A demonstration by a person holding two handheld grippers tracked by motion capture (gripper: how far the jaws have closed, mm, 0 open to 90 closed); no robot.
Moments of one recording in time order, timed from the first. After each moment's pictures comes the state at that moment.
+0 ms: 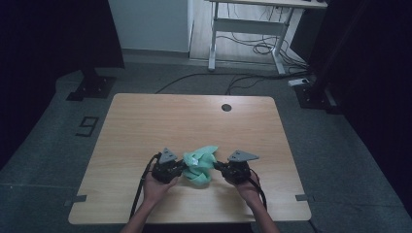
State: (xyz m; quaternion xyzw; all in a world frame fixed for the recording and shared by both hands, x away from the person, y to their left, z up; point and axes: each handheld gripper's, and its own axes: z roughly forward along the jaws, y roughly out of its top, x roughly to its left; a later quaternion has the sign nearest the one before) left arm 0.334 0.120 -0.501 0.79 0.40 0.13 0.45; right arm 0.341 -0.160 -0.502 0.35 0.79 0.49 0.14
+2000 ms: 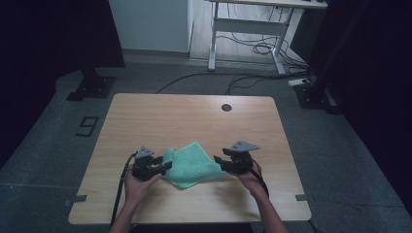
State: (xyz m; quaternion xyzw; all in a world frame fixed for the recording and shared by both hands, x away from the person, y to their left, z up) left arm 0.343 0.179 -0.513 0.76 0.48 0.10 0.44; right arm 0.370 -0.159 -0.490 0.36 0.80 0.45 0.17
